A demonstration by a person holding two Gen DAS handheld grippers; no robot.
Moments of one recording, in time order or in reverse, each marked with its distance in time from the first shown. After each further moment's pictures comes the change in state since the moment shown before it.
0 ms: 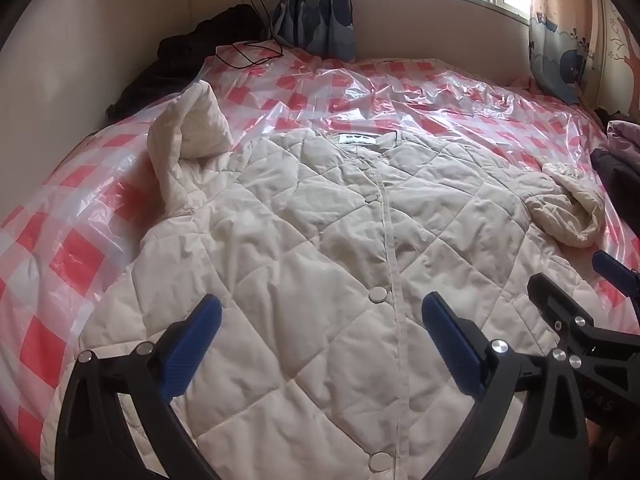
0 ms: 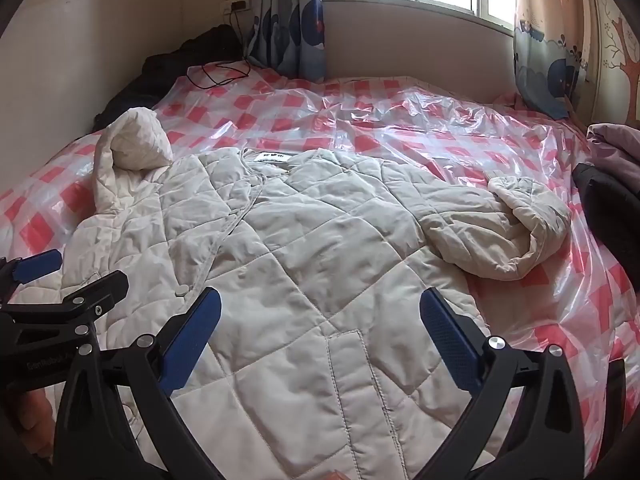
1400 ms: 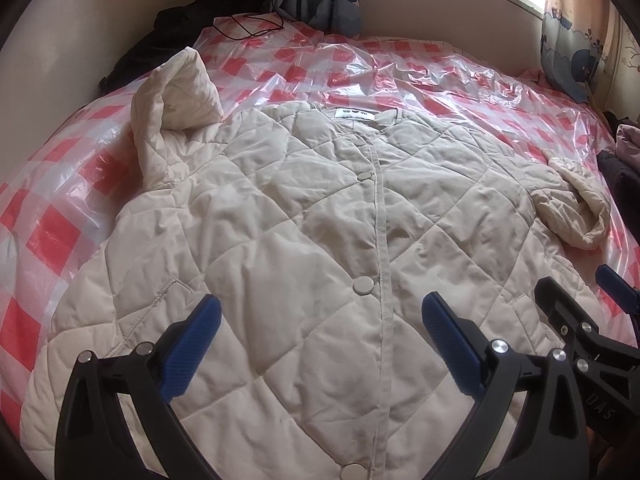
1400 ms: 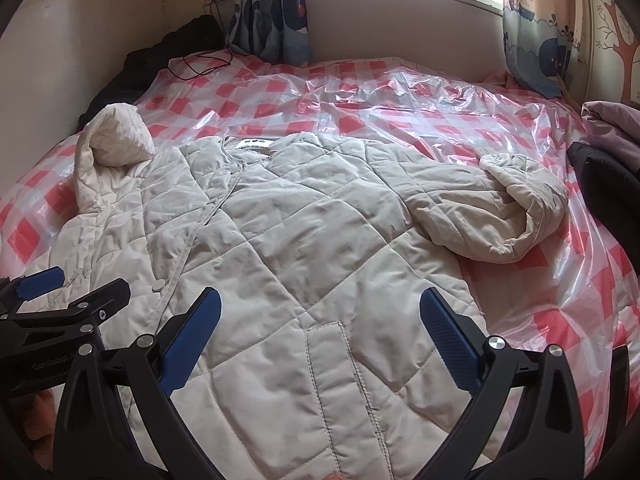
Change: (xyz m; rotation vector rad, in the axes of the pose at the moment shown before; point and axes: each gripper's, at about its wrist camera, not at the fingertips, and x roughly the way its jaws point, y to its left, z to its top) left arm 0.025 -0.015 -0.002 -0.052 0.083 -0.022; right arm 0.015 -0.017 -0.003 0.046 0.055 -0.021
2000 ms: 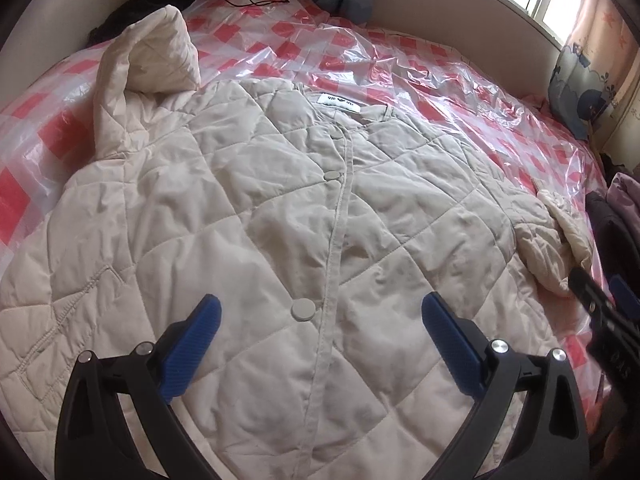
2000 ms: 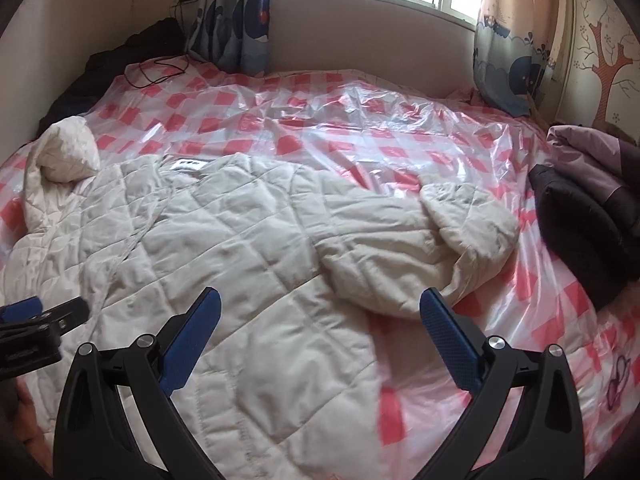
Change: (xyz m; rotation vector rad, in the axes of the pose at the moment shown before) left arm 0.032 -0.016 0.020 -0.159 0.077 -0.119; right arm 0.010 -0.068 0.051 -0.047 -0.026 -0.179
